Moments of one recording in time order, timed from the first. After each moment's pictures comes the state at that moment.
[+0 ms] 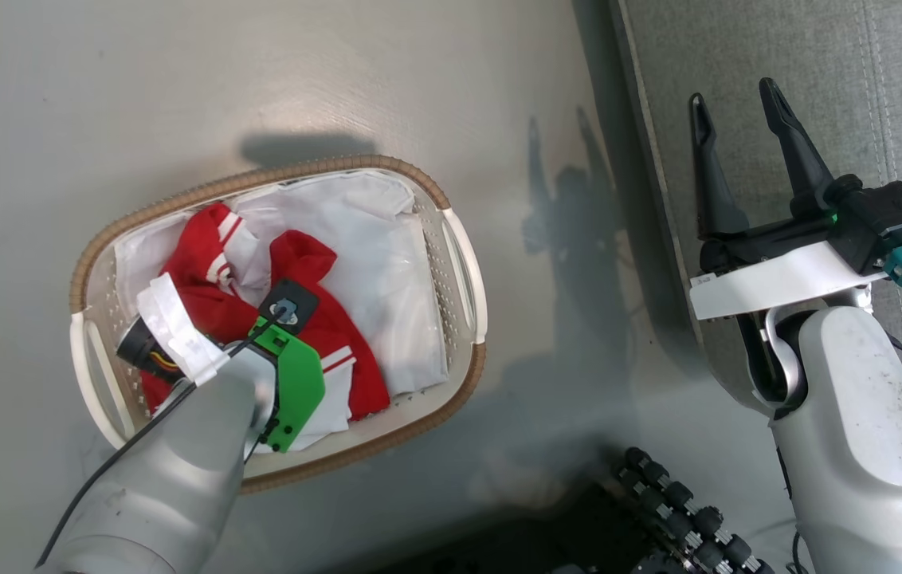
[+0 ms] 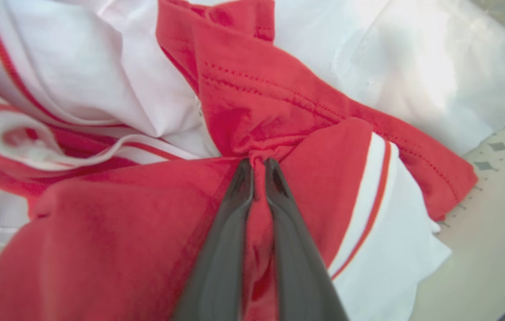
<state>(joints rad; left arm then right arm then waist) -0.84 0.11 -0.83 1.26 -0.26 -0.13 0.04 -0.51 -0.05 0.05 0.17 0.16 0.13 -0.26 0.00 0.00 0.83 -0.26</state>
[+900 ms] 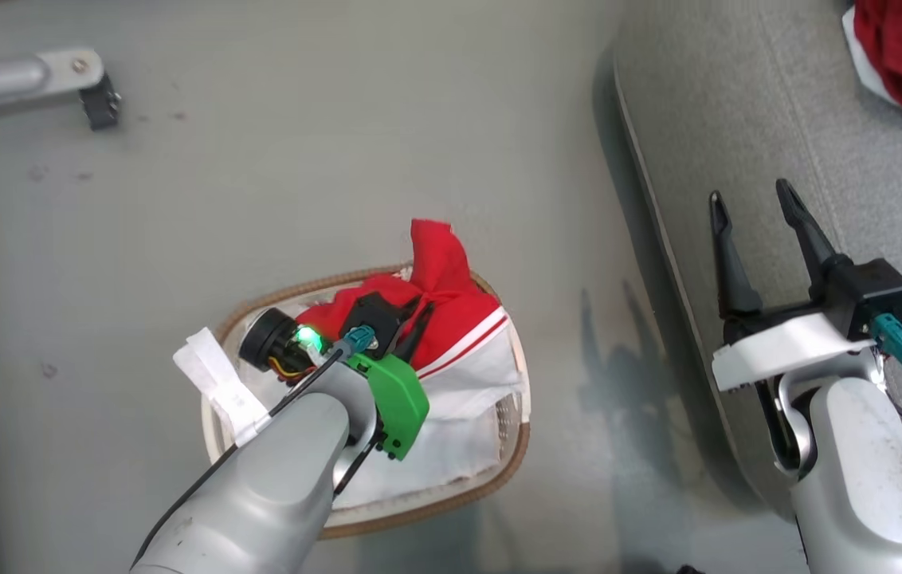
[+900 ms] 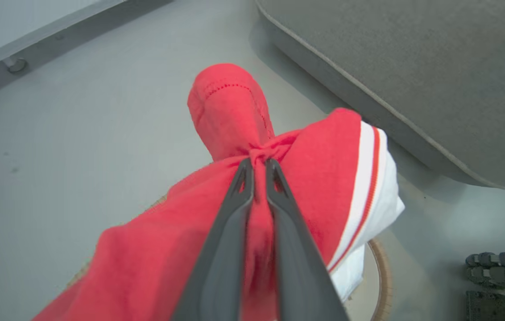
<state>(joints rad) -0.74 0.05 -0.92 0.97 -0.48 -0.13 -0.24 -0.38 -0.05 -0.03 0.23 0.05 0.13 -0.26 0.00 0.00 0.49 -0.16</state>
